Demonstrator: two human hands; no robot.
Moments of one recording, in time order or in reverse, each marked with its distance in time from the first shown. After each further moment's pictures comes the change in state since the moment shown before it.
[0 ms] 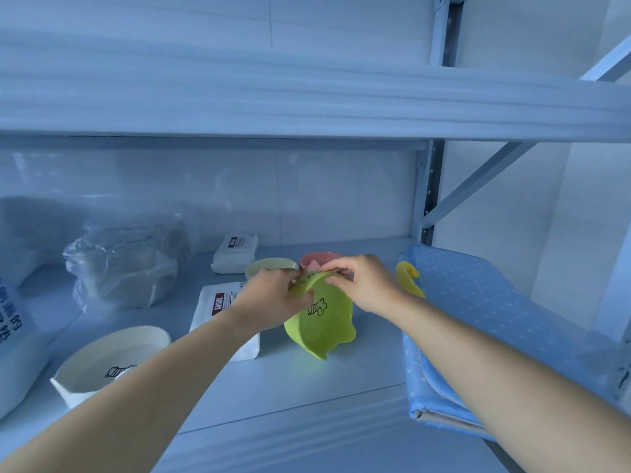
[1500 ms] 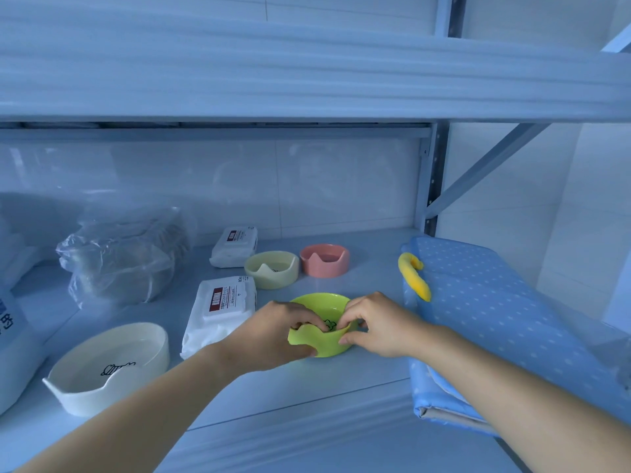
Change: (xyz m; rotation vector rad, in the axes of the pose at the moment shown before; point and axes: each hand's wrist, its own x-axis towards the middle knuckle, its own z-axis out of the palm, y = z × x) left_hand -0.035 -0.013 0.025 -0.085 -0.209 0.319; right_hand -0.046 0.024 0.006 -0.302 -0.350 -0.115
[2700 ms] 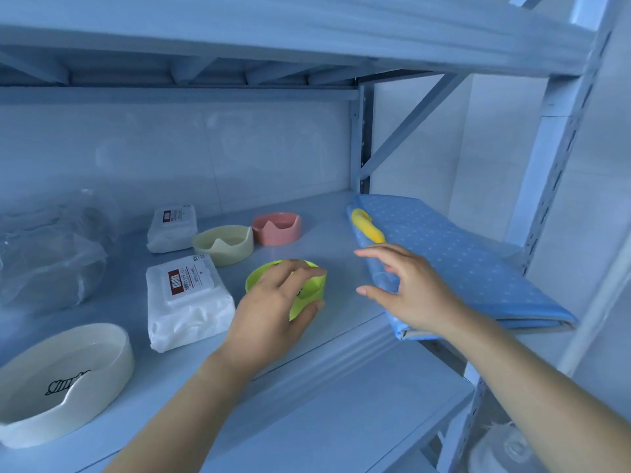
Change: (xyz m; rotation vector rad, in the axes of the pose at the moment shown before) left_hand -0.021 0.015 0.024 -0.029 0.369 0.267; right_hand -0.080 -0.033 -0.001 0.047 0.515 0.286
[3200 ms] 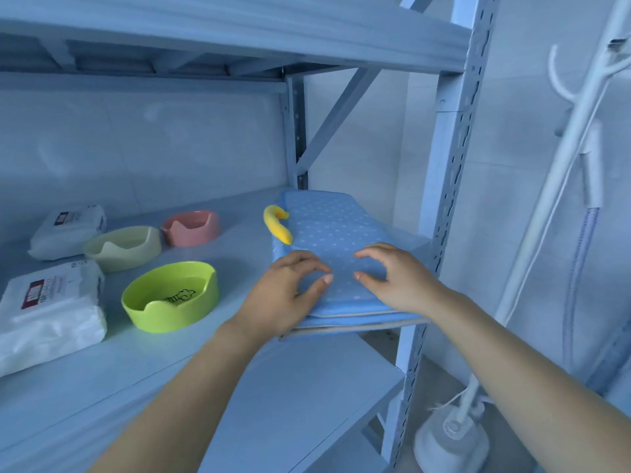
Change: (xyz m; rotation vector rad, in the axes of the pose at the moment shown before) left_hand 0.081 0.104 0.107 -0.288 -0.210 -0.041; right_hand -0.043 0.112 -0.096 -0.218 -0.095 0.236
